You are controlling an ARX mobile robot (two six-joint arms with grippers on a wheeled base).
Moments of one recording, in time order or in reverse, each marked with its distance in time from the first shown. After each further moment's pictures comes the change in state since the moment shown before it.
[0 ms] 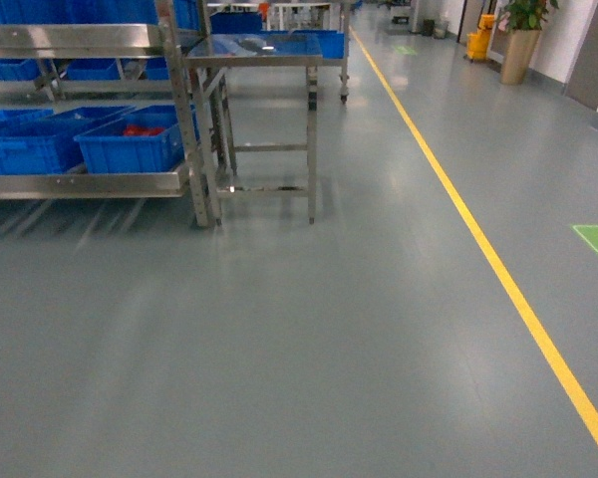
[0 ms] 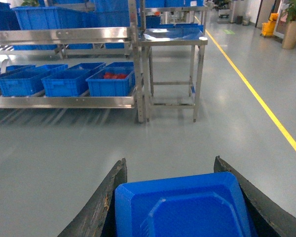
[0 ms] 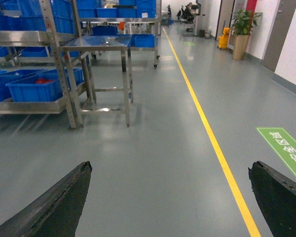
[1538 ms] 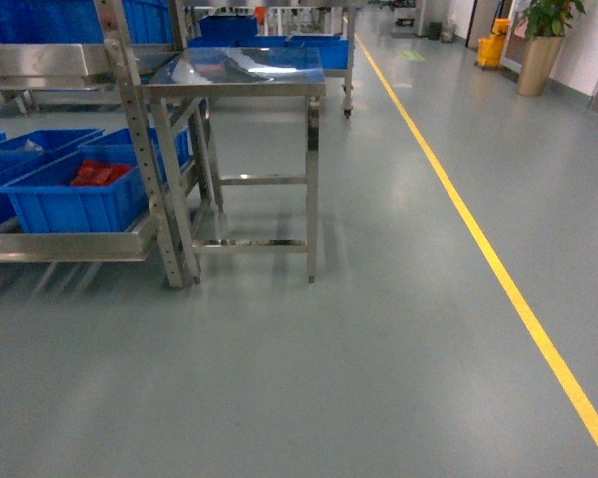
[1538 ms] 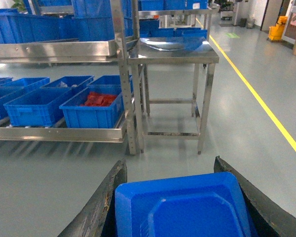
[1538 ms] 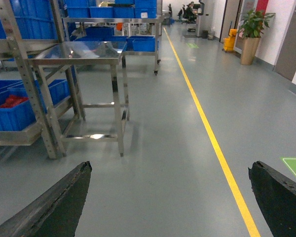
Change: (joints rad) left arm 0.000 -0.001 -0.001 0.001 0.000 0.000; right arm 0.000 0.000 0.000 0.002 0.000 0.000
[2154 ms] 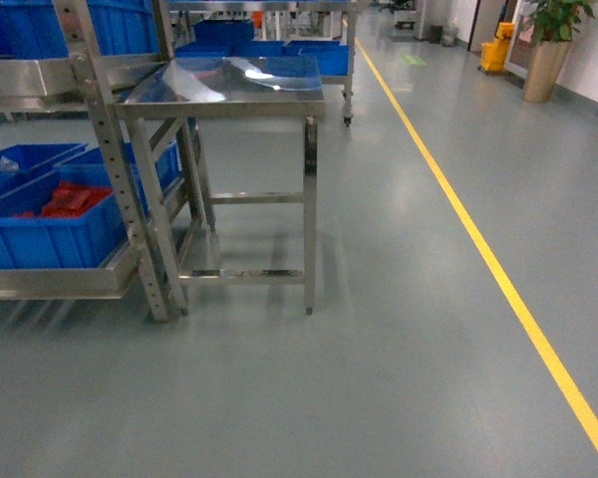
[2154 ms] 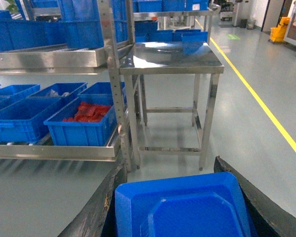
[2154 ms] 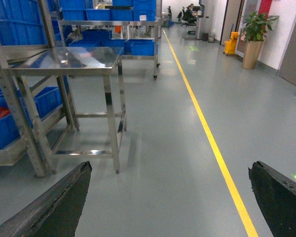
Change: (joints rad) left arm 0.000 -0.001 0.000 0.002 -0.001 0.010; right arm 0.000 0.000 0.000 -0.002 0.000 0.000
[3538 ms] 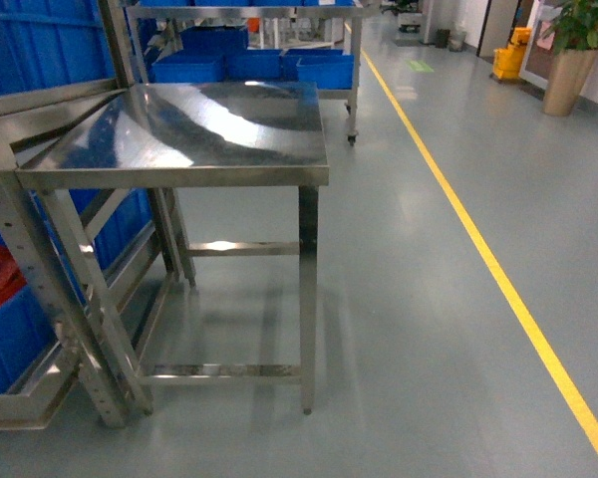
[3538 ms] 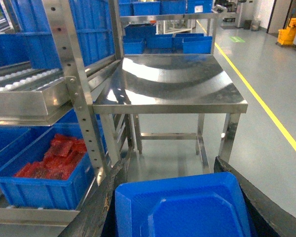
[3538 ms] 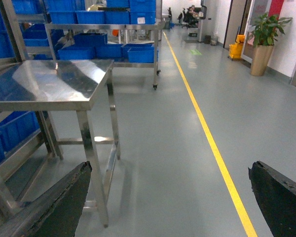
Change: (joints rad) left arm 0.000 0.002 0.000 0.000 0.000 0.000; right arm 0.000 0.000 0.000 -0.001 0.000 0.000
